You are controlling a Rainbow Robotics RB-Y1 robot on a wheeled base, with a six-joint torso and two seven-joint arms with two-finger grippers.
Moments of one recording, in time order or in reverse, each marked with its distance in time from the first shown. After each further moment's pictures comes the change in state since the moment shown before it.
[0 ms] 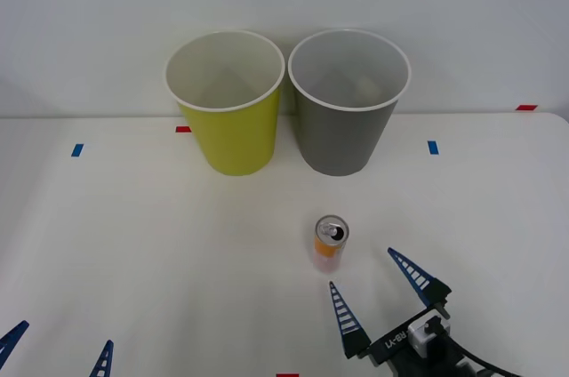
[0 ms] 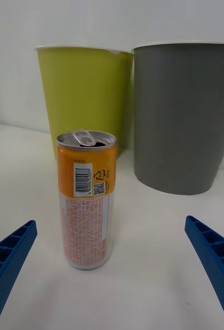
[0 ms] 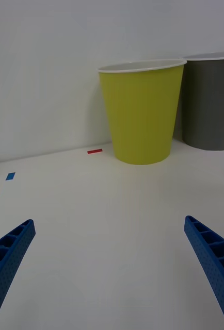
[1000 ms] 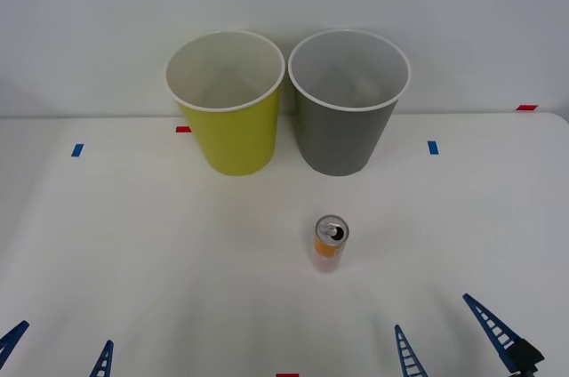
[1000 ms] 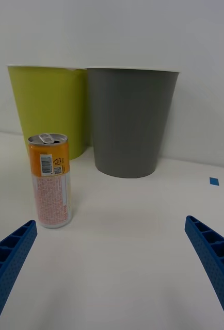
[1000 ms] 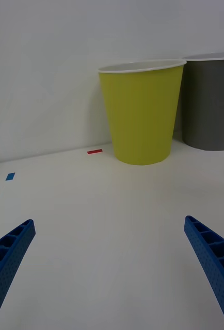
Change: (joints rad) right arm 0.312 -0.096 -0.118 -0.115 -0.019 -0.179 -0.025; left arm 0.000 0.000 0.000 0.000 0.000 0.000 0.000
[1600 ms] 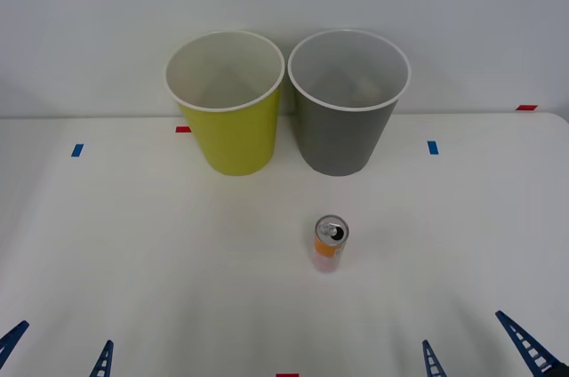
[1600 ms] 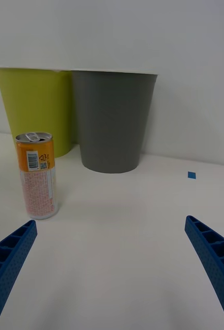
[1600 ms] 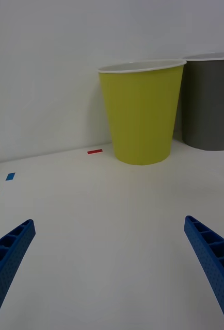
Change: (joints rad) right arm 0.106 -0.018 -0.059 -0.028 -0.004 -0.066 -0.025; left arm 0.000 0.000 0.000 0.000 0.000 0.000 0.000
